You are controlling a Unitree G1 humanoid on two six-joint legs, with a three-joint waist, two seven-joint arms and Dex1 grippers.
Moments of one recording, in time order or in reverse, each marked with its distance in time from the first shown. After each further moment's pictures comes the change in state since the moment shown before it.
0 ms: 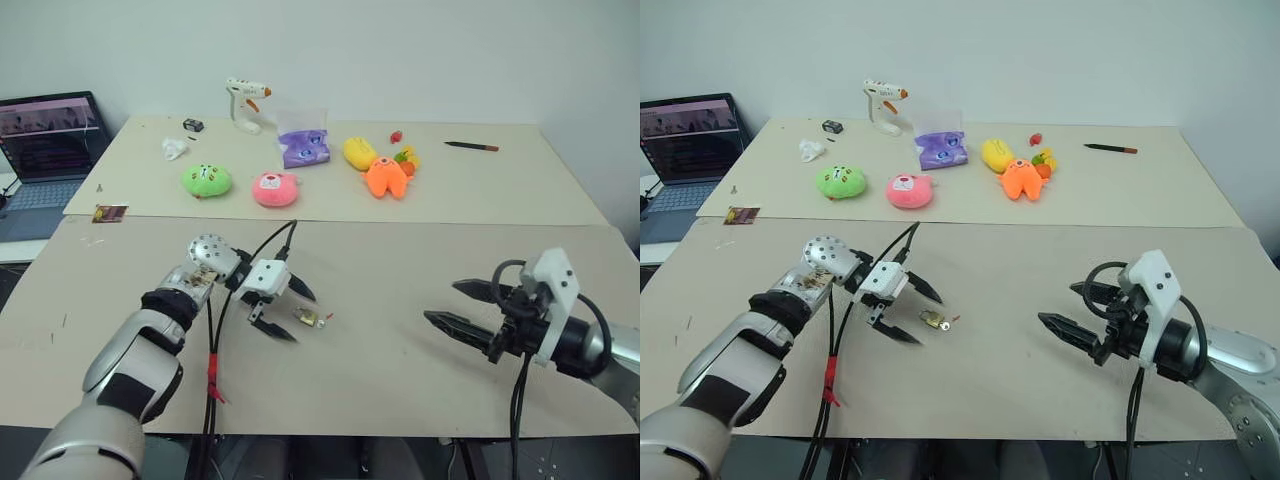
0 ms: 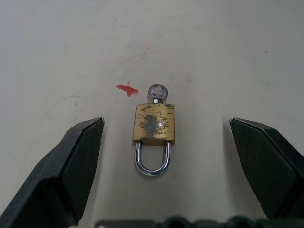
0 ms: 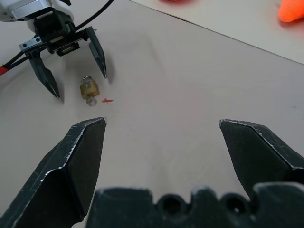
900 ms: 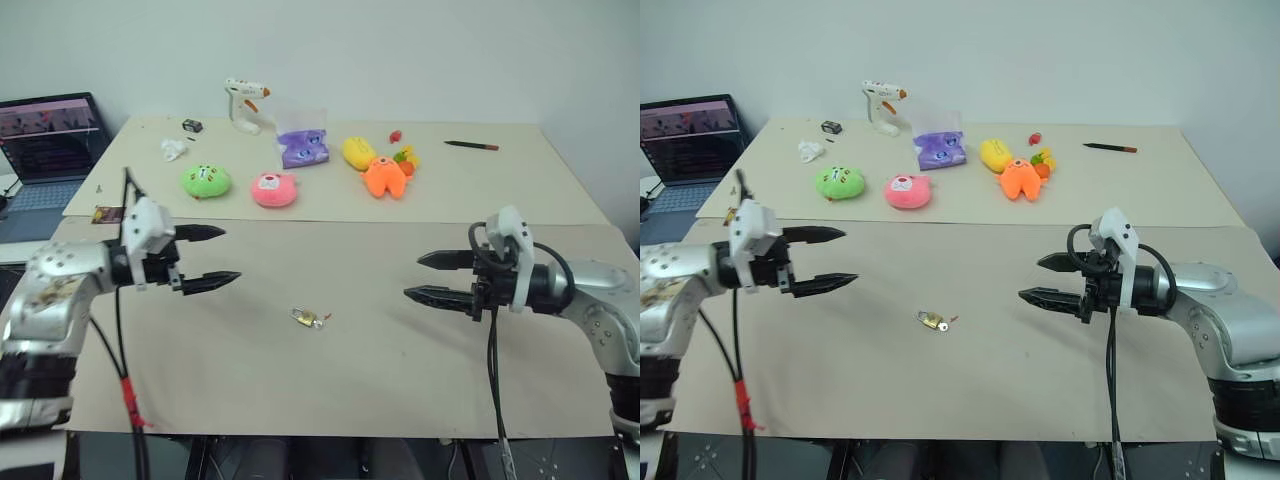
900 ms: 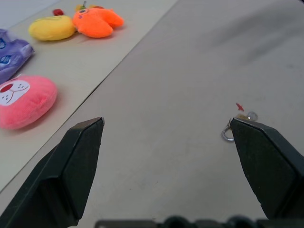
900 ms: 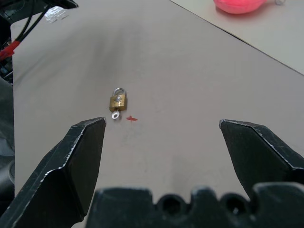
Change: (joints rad) left arm 0.416 0.321 0.603 -0.817 -0.128 0.702 0.288; right arm -0.406 -0.031 0.287 0.346 -0.148 -0.059 0.351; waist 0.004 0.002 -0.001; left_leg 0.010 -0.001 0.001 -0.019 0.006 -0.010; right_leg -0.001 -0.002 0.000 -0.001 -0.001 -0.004
